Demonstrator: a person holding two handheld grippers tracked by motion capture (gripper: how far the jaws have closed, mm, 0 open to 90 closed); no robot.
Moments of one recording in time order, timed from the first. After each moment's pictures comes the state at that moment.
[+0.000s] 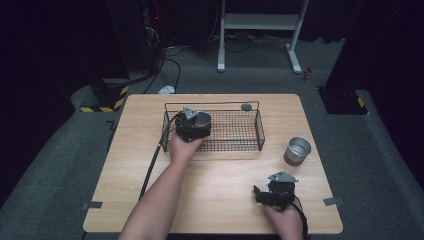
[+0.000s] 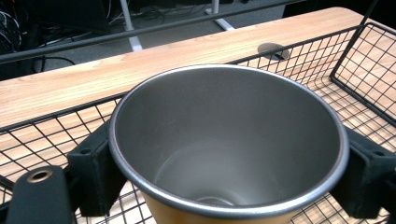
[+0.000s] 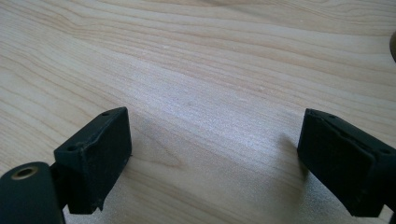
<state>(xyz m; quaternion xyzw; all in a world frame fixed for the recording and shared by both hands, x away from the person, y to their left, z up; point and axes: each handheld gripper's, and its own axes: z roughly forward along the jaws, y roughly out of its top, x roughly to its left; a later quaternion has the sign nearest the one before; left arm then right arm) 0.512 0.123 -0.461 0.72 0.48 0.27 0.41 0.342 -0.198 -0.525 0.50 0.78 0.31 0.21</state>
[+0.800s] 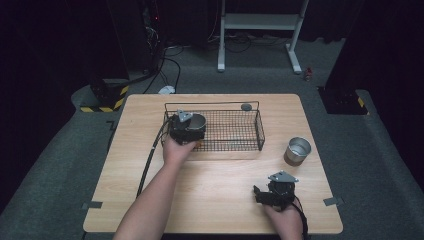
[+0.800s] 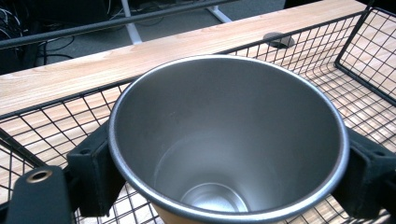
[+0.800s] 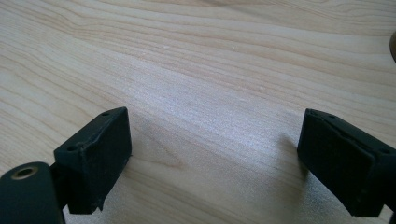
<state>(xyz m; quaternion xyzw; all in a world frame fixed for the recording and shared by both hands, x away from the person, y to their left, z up) 0.502 0.142 -0.463 0.73 0.48 0.27 0.41 0.342 -0.198 -0.525 0.50 0.78 0.31 0.21</state>
